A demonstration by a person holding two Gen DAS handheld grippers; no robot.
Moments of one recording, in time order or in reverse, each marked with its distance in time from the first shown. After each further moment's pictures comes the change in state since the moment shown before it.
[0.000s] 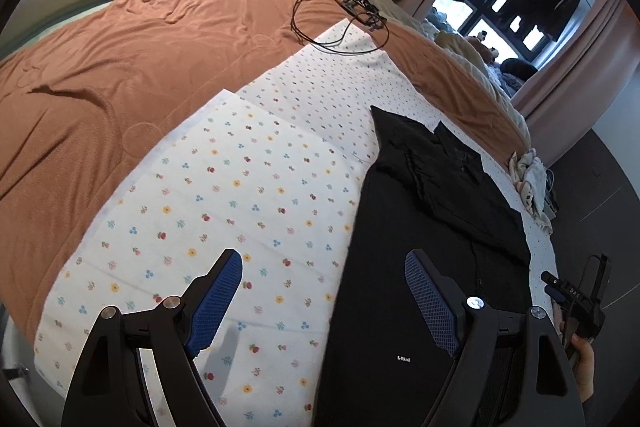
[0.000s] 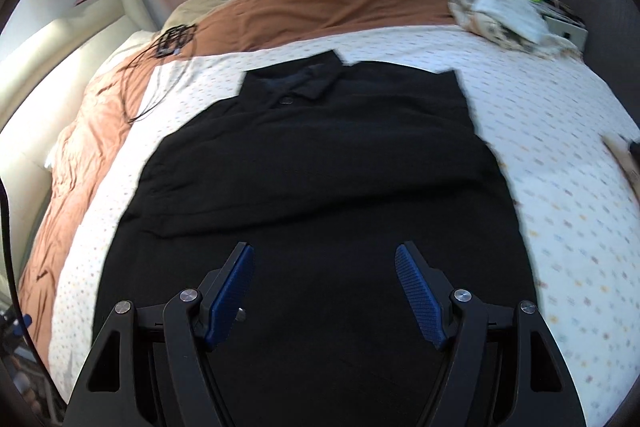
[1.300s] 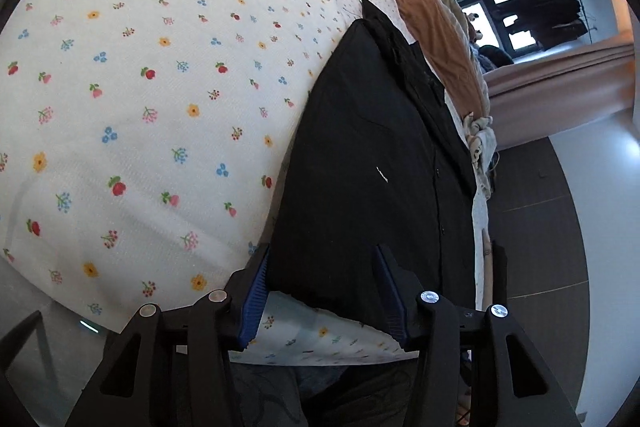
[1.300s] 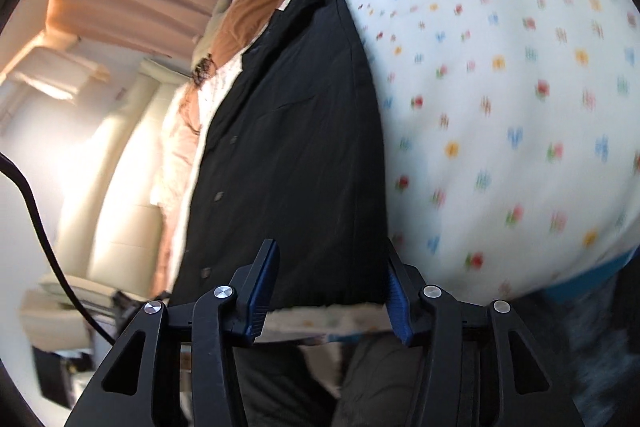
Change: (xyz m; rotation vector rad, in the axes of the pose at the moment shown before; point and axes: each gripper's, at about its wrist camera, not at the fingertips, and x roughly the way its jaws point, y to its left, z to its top) left arm 0.004 0.029 -0.152 -0.241 0.253 -0.278; right arm -0.075 -0.172 -0.244 0.430 0.072 0.519
